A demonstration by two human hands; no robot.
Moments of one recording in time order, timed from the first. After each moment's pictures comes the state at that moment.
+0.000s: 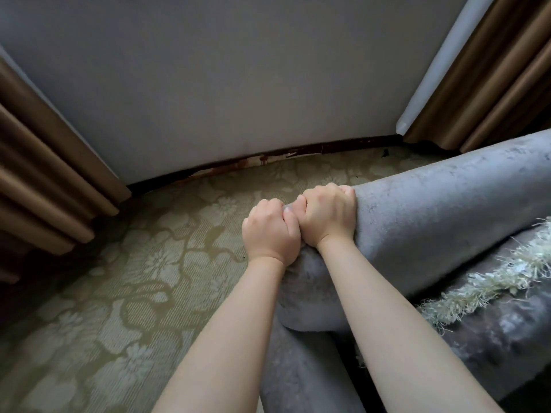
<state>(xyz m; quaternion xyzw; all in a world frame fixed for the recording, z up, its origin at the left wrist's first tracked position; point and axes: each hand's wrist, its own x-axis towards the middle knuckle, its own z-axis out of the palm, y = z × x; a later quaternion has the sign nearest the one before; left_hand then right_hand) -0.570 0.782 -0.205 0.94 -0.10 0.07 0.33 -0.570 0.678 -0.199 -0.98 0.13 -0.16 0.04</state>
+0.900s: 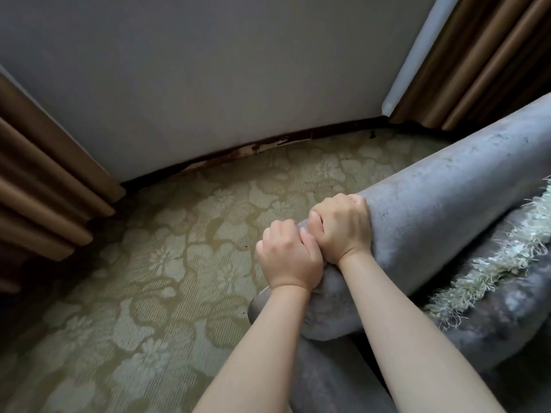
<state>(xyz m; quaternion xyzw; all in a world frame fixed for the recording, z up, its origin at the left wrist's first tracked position) -0.633 0.824 -0.206 0.93 -0.09 0.08 0.35 -0.627 0.723 -0.192 -0.98 0.12 -0.17 0.04</state>
